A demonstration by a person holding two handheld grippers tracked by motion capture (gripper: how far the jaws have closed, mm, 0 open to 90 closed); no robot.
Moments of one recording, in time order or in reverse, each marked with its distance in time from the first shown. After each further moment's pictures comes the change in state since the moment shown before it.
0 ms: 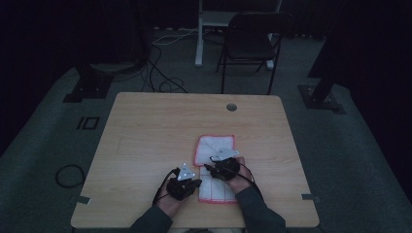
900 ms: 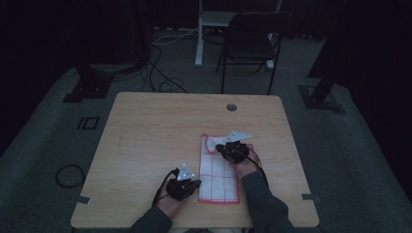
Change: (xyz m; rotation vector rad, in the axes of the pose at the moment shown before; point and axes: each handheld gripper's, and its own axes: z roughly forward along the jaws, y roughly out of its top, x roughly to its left) left arm 0.001 -0.002 0.002 0.000 0.000 -0.016; right arm -0.060 0.009 -0.010 -0.035 -0.036 0.132
